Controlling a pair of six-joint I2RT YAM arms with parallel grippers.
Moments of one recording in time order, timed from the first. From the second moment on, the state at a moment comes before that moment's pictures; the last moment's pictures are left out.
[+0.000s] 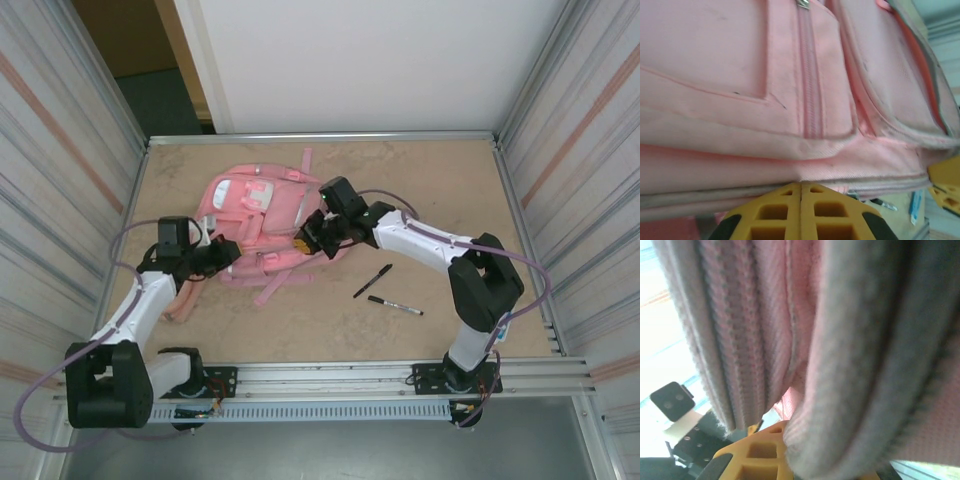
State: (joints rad) left arm 0.00 1.11 0.61 -0.35 0.59 -0.54; right arm 0.76 1.75 1.27 -0.37 -0.47 1.51
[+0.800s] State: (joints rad) left arm 0.05 1.09 0.65 -0.58 0.44 -0.67; right arm 0.83 1.60 1.36 -0.73 -0.05 1.19
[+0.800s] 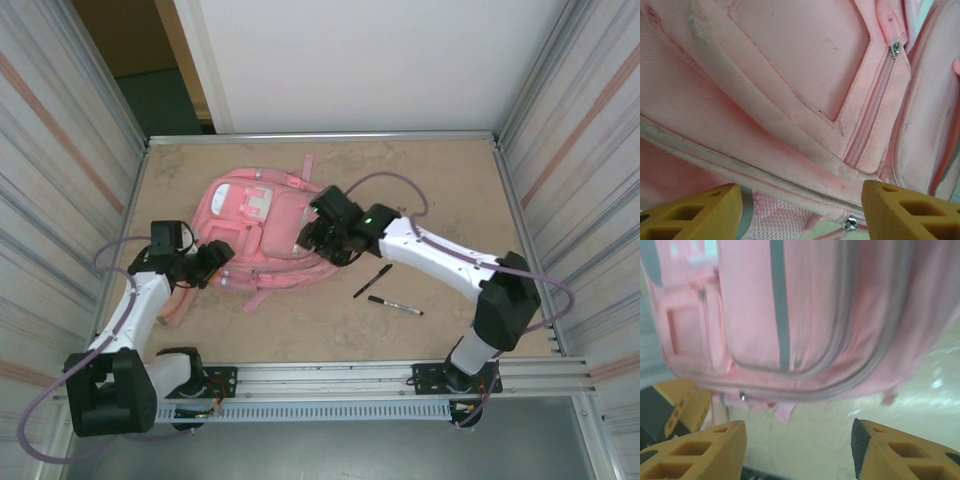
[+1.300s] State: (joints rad) left arm -0.08 1.38 0.75 -0.49 0.35 -0.71; right arm 0.49 1.84 1.45 -0.74 -0.17 0.77
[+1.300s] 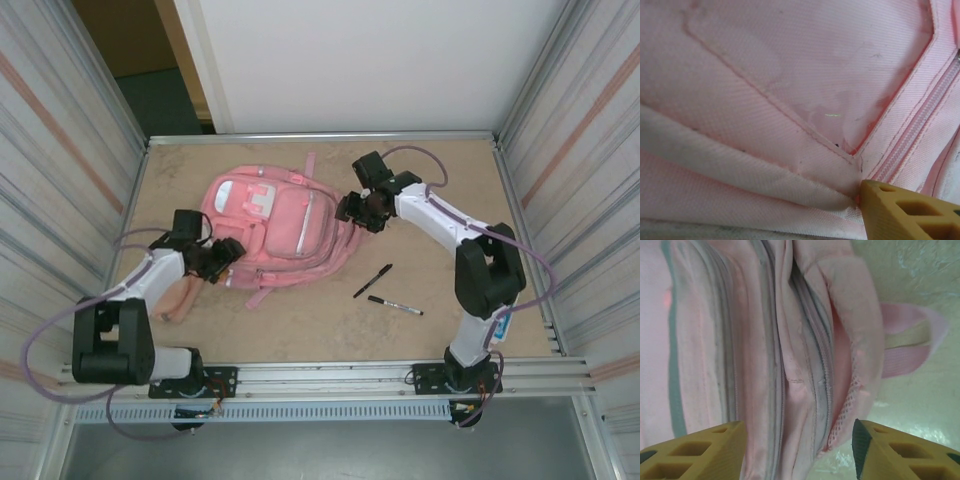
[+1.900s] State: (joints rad) left arm -0.19 1.76 1.17 -0.49 0.31 -0.63; right arm 0.47 1.84 1.24 -0.58 -0.22 0.70
